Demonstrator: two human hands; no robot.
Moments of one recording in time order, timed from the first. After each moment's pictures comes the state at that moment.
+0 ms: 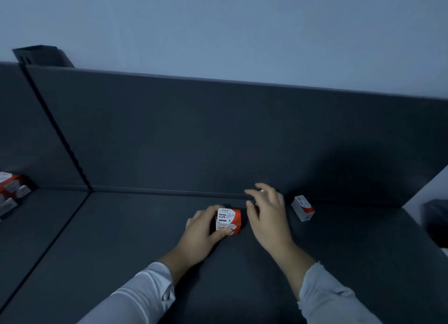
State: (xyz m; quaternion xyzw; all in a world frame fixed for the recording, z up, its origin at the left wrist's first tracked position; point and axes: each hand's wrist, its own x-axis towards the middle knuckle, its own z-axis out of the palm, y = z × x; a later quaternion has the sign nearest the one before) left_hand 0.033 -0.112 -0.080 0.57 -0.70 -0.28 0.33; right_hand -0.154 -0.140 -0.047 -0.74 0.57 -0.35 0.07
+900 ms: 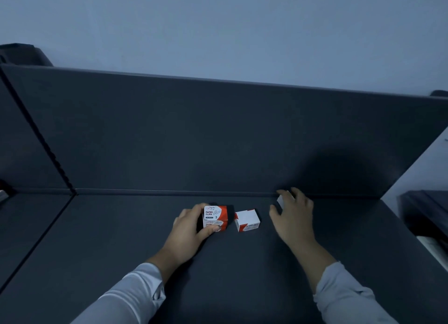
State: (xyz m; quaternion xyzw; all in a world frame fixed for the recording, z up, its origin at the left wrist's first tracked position) left_hand 0.034 -0.113 -0.085 0.58 -0.69 -0.28 0.34; right_hand -0.226 -0.139 -0.045 -0.62 0.75 -0.23 0.05
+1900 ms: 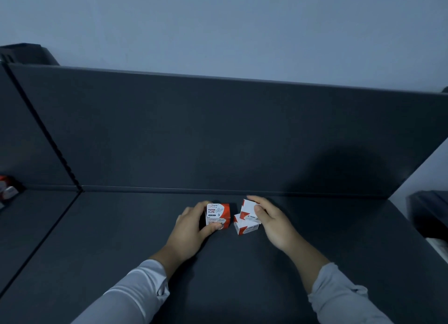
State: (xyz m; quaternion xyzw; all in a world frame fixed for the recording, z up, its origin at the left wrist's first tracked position) left_hand 0.037 -0.117 -0.093 0.58 -0.68 -0.29 0.34; right_hand -0.201 -0.131 -0.052 -0.64 0.58 -0.31 0.40
